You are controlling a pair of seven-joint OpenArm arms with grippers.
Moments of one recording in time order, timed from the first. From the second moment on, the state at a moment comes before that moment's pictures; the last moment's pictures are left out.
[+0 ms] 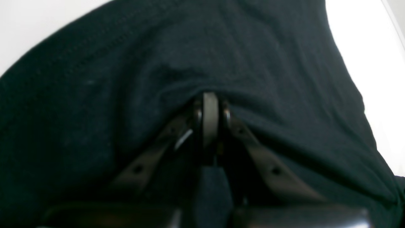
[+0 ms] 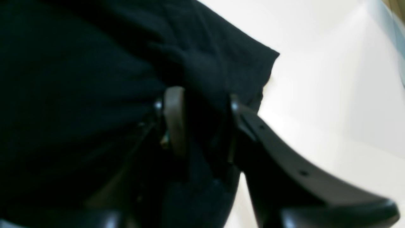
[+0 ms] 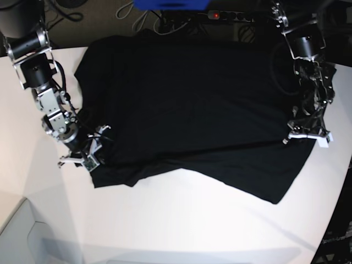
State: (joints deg) left arm -8.2 -13.9 -25.0 56.7 -34.7 -8.9 26.2; right arm 21.6 24.2 -25.2 46.2 -1.6 15.9 7.9
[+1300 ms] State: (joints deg) left arm -7.9 -13.7 -25.0 57.6 -34.5 -8.7 26.4; right arm 47.5 17.1 -34.9 27.7 -1.8 15.9 6.7
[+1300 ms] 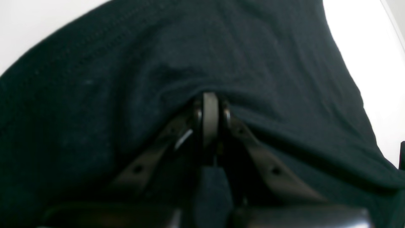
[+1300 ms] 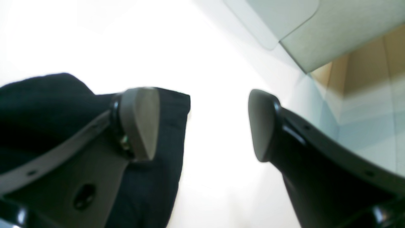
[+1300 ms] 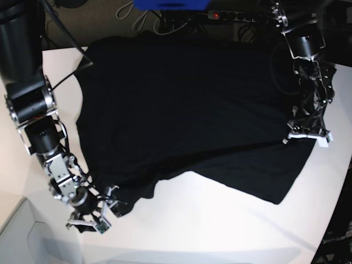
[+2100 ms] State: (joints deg) left arm -28.5 -14.8 -10.5 42.7 -29.3 -5.9 25.7; right arm 7.6 12.1 -7.9 73.1 -1.5 17.6 -12.0
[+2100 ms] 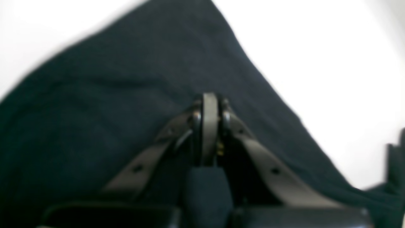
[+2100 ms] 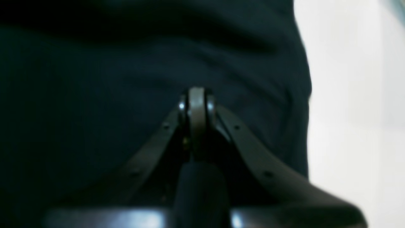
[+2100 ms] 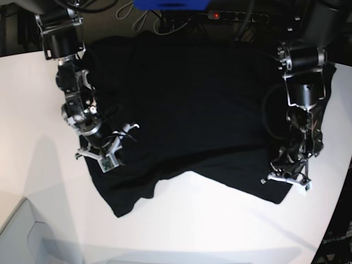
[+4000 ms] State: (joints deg) left arm -7.2 -24.1 -3.5 51.5 -48.2 -8.8 11.7; right arm 8.2 14.6 -1.7 72.3 -1.6 11.0 -18.1
